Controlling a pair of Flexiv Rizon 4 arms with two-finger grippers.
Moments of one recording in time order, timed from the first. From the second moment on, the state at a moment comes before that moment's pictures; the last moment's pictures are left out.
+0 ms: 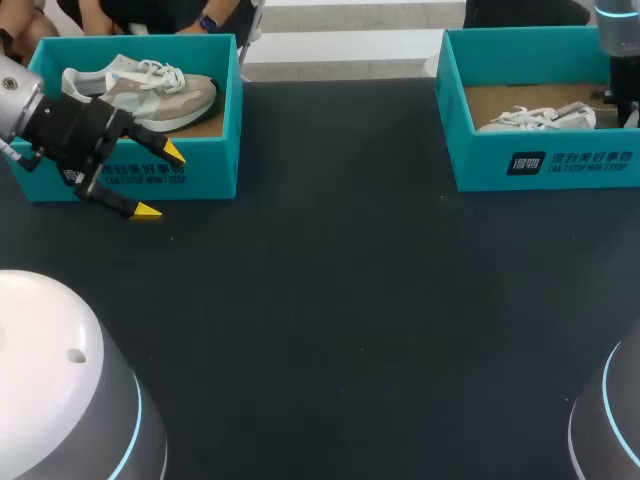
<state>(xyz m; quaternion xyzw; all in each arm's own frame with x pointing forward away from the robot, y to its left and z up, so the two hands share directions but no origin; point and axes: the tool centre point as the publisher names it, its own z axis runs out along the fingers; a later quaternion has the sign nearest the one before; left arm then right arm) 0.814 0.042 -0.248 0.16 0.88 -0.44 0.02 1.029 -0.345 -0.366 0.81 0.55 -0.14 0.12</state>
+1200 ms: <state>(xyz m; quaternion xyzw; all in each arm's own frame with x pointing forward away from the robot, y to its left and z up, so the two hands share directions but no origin) 0.814 0.042 -0.248 0.16 0.88 -0.44 0.02 1.053 -0.327 -0.281 0.85 0.50 -0.08 0.15</state>
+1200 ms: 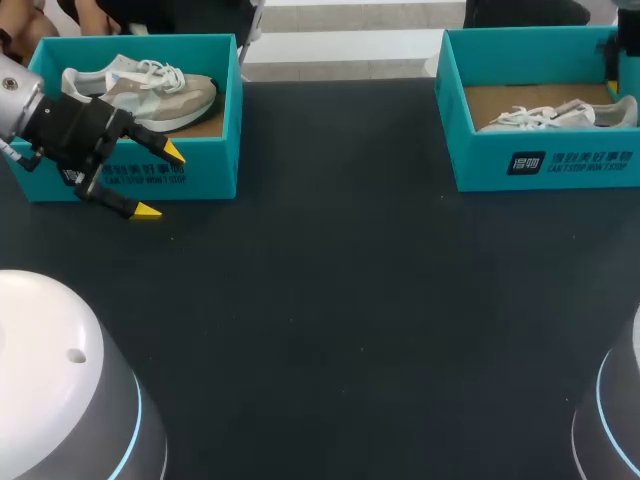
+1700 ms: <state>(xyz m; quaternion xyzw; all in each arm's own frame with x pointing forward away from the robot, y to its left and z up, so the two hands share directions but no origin) 0.814 0.042 -0.248 0.16 0.88 -0.44 0.02 1.002 -0.278 -0.229 0.86 0.49 -0.05 0.13</state>
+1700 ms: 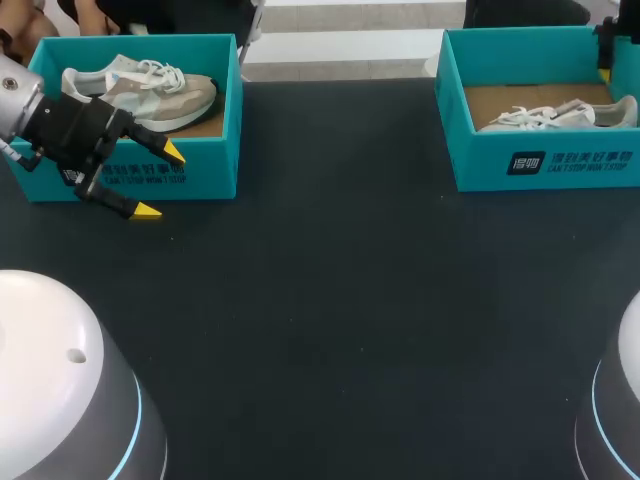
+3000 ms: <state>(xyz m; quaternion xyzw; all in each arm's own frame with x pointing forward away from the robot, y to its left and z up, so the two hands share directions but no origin) 0.861 0.075 -0.252 0.26 0.89 -0.36 0.09 0.969 -0.247 -0.180 0.87 0.46 -0.02 0.18</state>
